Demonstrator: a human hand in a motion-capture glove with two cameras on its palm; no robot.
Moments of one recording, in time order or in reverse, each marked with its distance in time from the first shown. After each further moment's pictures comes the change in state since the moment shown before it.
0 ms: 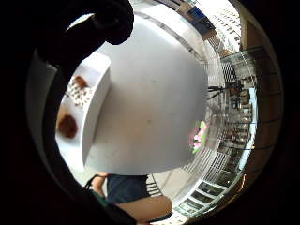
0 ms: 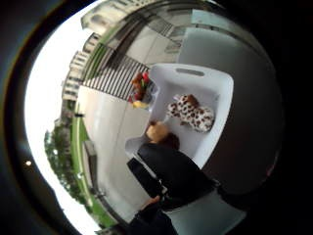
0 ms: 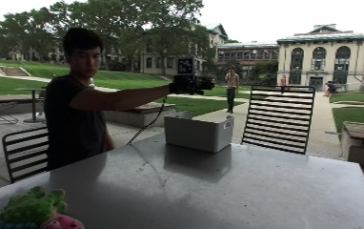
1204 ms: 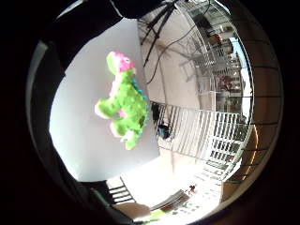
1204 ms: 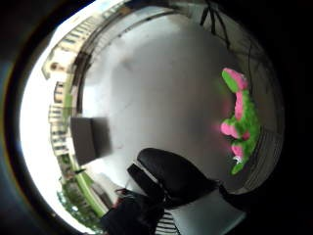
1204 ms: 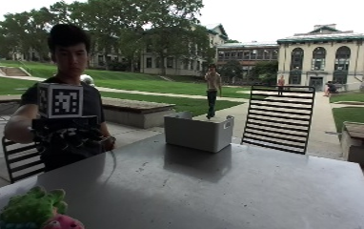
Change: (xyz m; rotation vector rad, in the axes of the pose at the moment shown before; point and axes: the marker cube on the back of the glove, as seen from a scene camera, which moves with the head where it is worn) arm 0.455 0.352 0.043 -0.072 0.196 0.743
